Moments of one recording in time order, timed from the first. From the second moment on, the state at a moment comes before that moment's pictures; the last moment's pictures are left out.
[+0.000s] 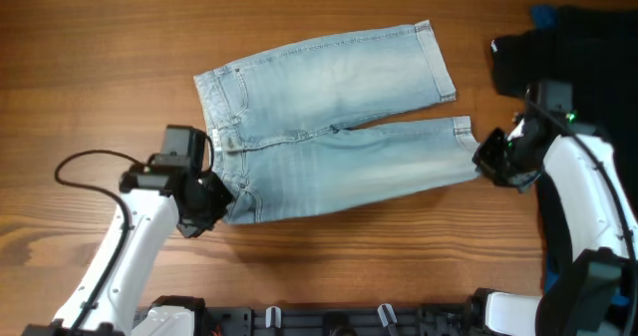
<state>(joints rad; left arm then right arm) -0.09 1.27 0.76 -0.98 0.11 -0.77 -0.20 1.49 1.05 -1.02 -0.15 0.46</state>
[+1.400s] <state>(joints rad) 0.09 1.58 1.16 -0.58 0.00 -0.76 0.05 1.90 1.38 -0.35 -0.20 0.51</state>
